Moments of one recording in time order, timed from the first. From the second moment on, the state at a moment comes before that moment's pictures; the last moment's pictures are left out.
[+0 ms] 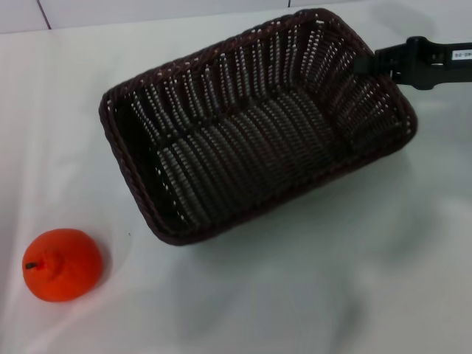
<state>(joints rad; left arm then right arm) -0.27 -2.17 -2.62 -0.05 0.77 -1.93 2.66 0.69 1.86 -0.40 -0.45 0.90 1.56 2.25</state>
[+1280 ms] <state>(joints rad) -0.23 -2.16 -2.54 -0.07 0.78 -1.93 2.60 0.64 2.01 -0.36 -0.39 1.01 1.27 2.24</state>
